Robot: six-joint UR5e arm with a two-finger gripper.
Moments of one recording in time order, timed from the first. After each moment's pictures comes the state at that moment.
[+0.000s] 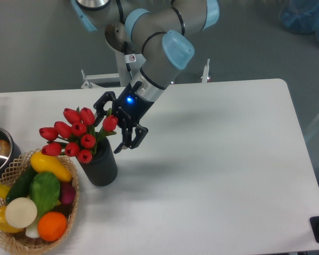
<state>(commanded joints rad) 2.48 -1.67 -2.01 -0.96 0.69 1.29</state>
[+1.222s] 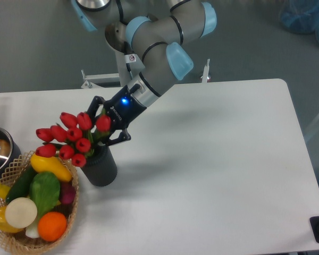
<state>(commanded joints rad) 2.50 -1.71 -2.00 -0.96 0.54 1.32</state>
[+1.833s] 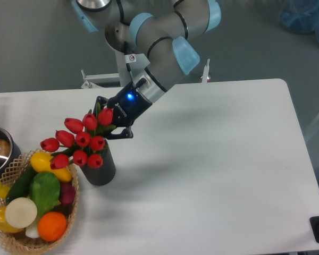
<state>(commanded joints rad) 2.53 -1.65 -1.98 -0.96 0.44 1.31</state>
